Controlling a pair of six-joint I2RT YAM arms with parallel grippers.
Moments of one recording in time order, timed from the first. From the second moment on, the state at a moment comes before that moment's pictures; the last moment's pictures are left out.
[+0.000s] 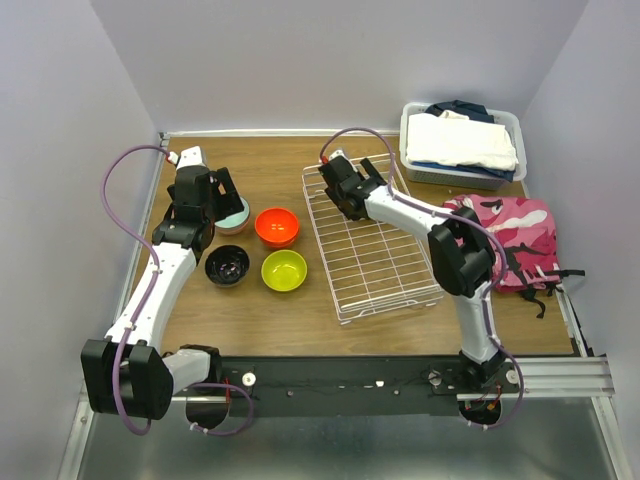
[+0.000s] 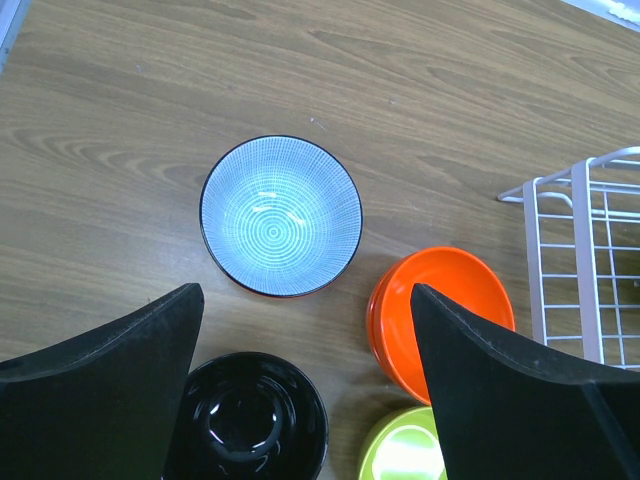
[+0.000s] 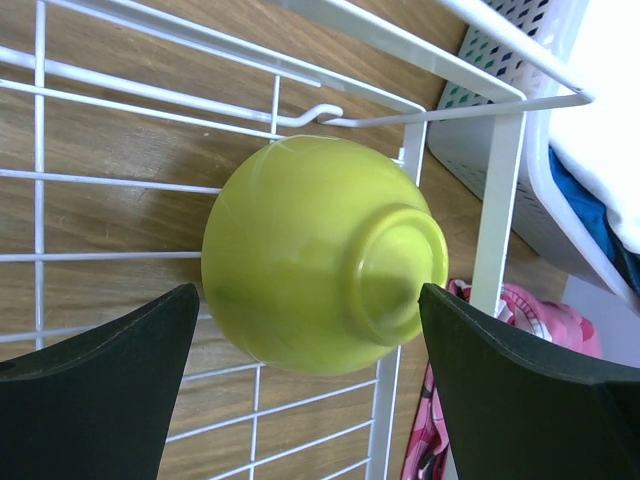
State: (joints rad) left arm -0.12 1.16 0.97 -0.33 -0.19 -0.36; right arm 0.69 2.12 1.68 -0.48 0.72 -0.16
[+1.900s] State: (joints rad) left arm -0.12 1.16 0.97 -0.33 -0.19 -0.37; right arm 0.78 2.20 1.62 -0.31 1.02 -0.43
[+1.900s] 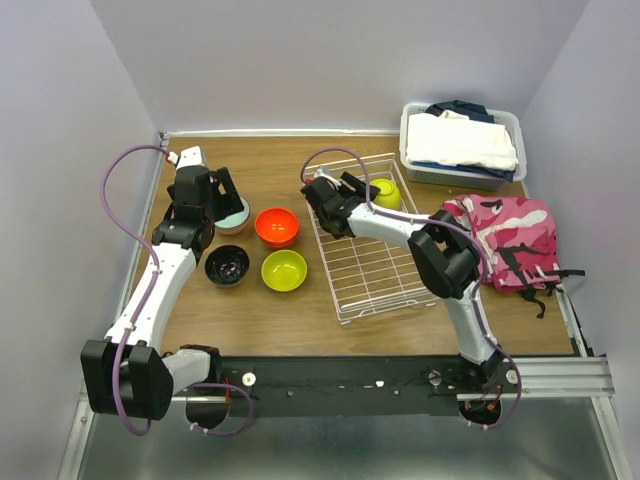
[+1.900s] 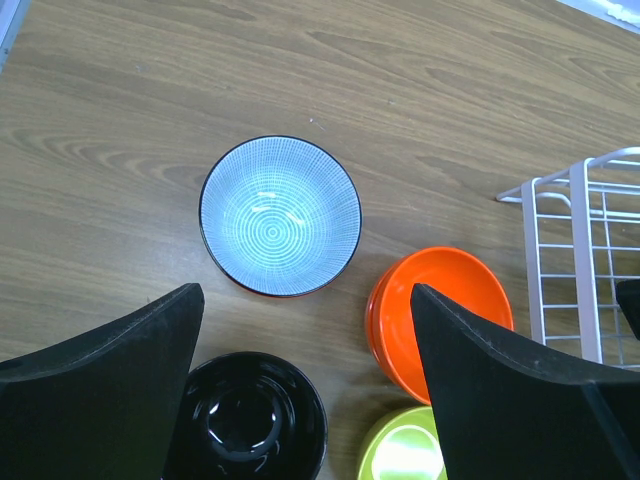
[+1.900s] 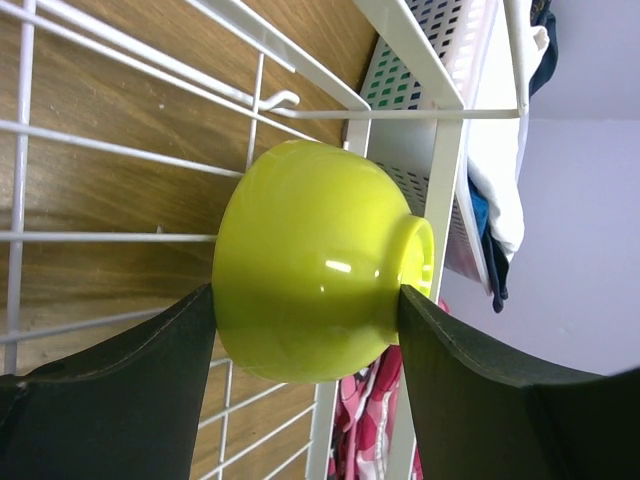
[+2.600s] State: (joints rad) left arm -0.12 1.13 0.94 -0.25 0.02 -0.34; right arm 0.79 1.75 1.63 -0.46 0.62 -0.05
